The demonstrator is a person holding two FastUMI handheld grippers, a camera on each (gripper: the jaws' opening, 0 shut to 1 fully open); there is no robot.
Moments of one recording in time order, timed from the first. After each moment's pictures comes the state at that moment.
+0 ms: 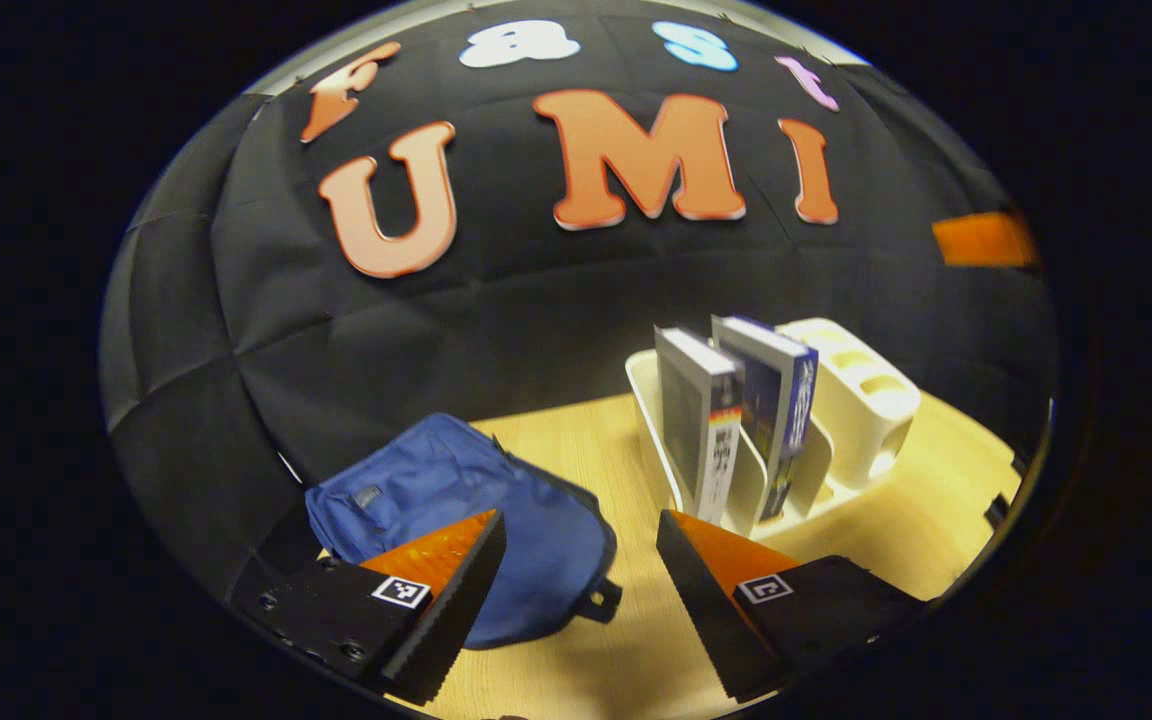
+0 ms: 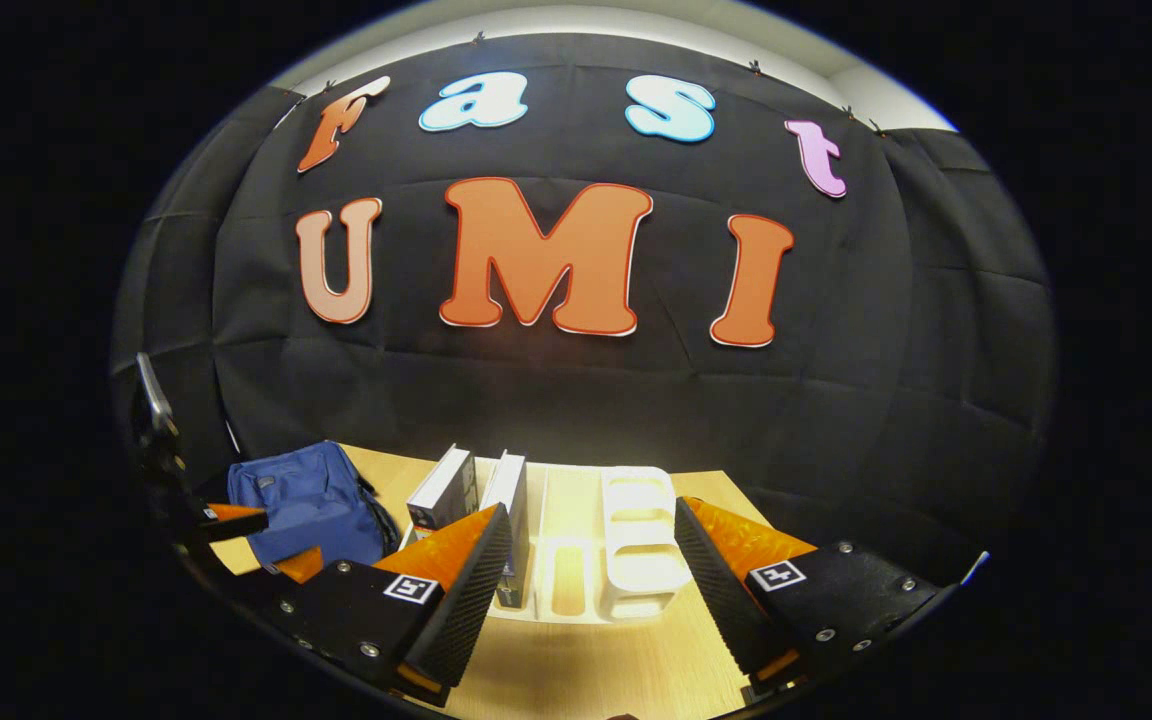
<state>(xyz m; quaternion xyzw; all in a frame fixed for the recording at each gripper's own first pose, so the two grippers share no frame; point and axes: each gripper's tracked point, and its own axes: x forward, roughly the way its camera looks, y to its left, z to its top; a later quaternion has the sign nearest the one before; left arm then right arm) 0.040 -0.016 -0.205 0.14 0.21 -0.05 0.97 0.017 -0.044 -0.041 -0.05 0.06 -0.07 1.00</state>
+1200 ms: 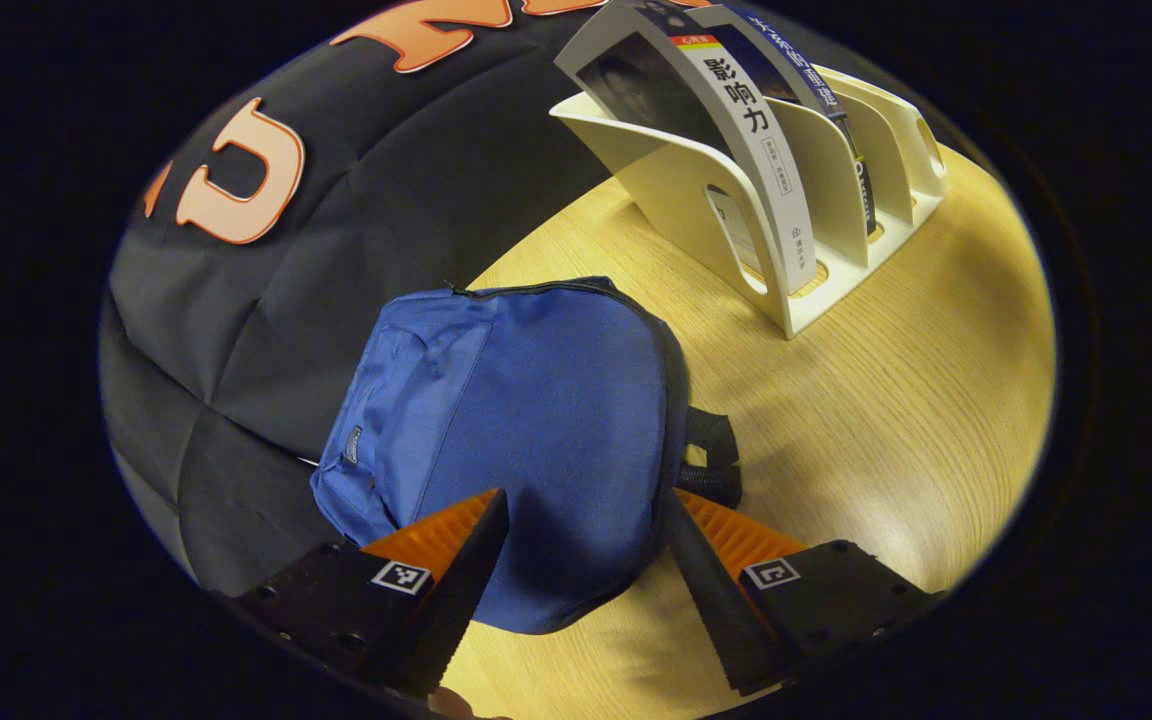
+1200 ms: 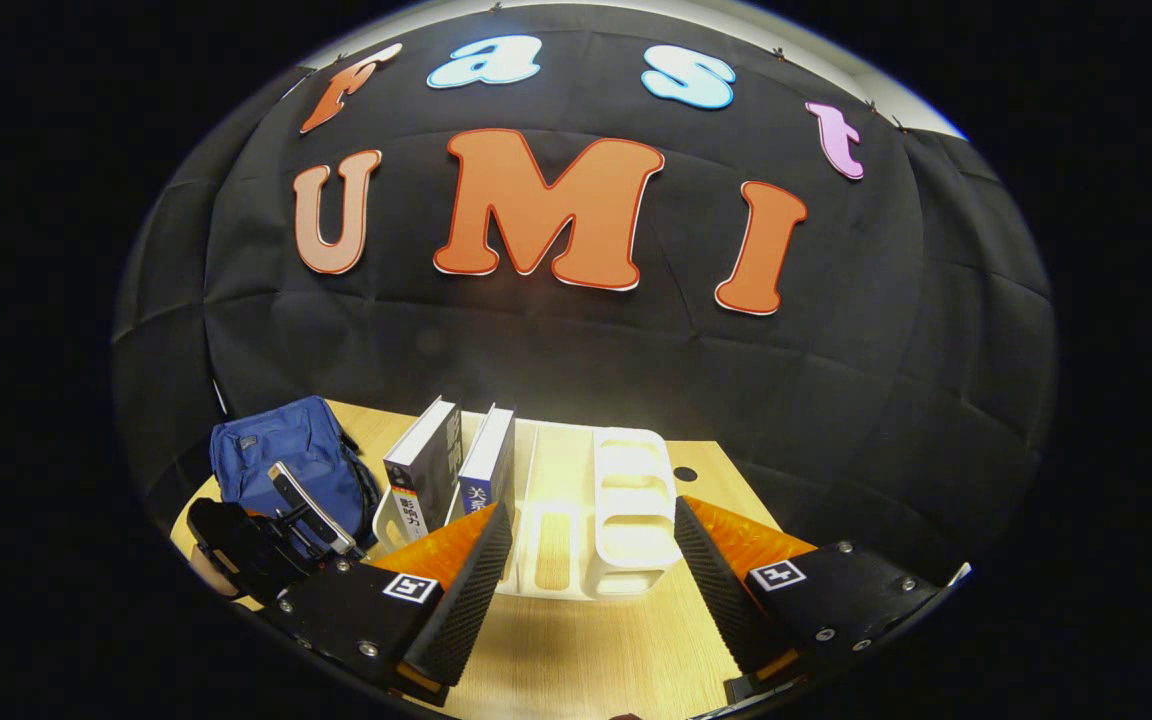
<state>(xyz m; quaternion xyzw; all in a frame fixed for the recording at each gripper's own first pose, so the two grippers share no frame) 0.062 0.061 -0.340 0.37 0.37 -0.03 0.85 0.022 -0.047 -0.069 -0.06 0.12 -0.07 0.99</state>
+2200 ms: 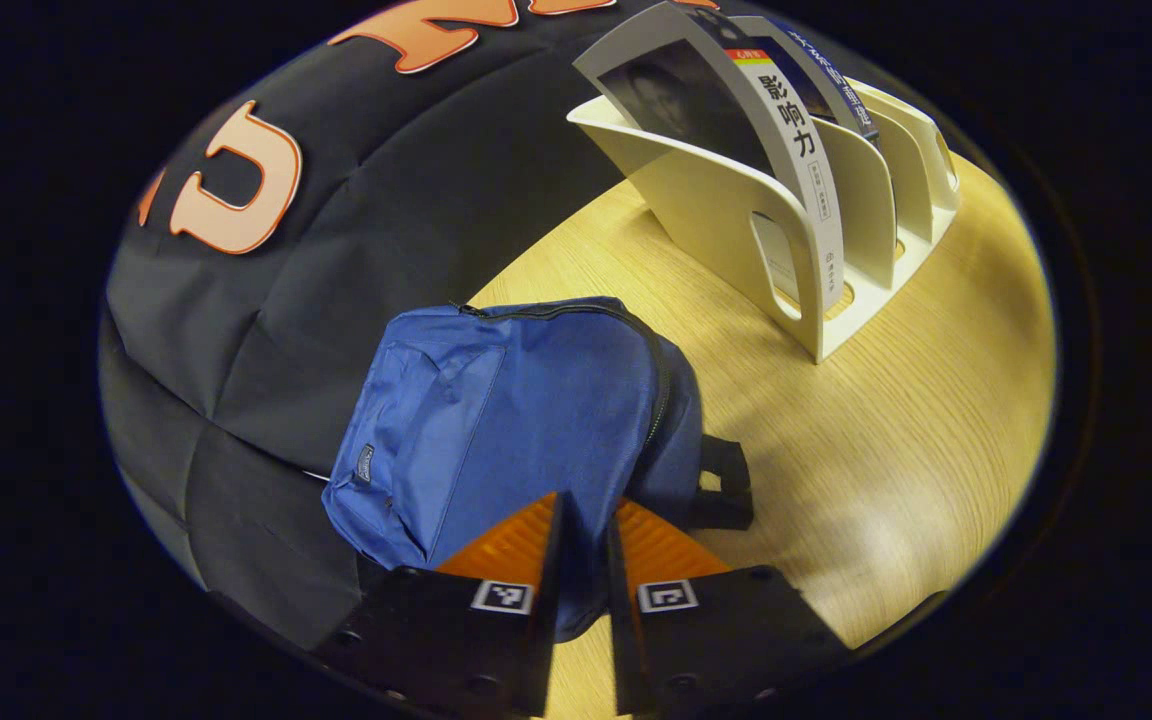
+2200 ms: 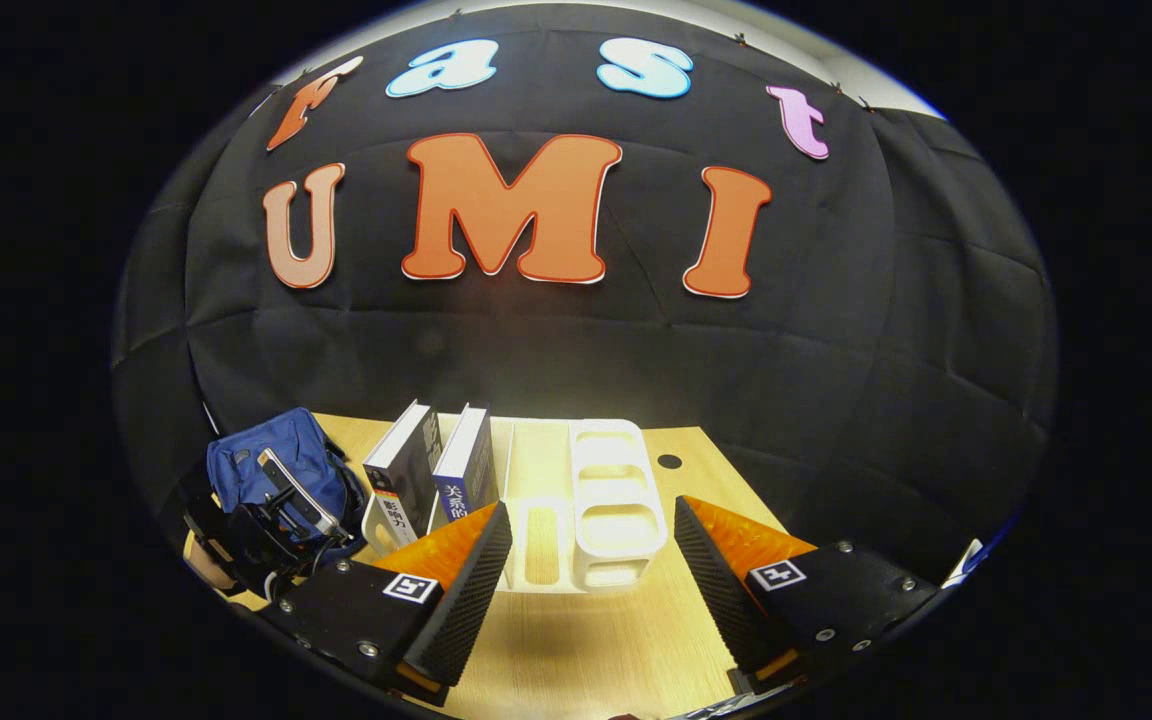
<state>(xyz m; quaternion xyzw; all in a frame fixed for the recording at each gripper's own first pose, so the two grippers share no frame) 0.083 0.067 -0.334 0.37 0.38 -0.03 0.85 0.014 -0.069 -0.072 -0.03 0.13 -0.09 0.99</state>
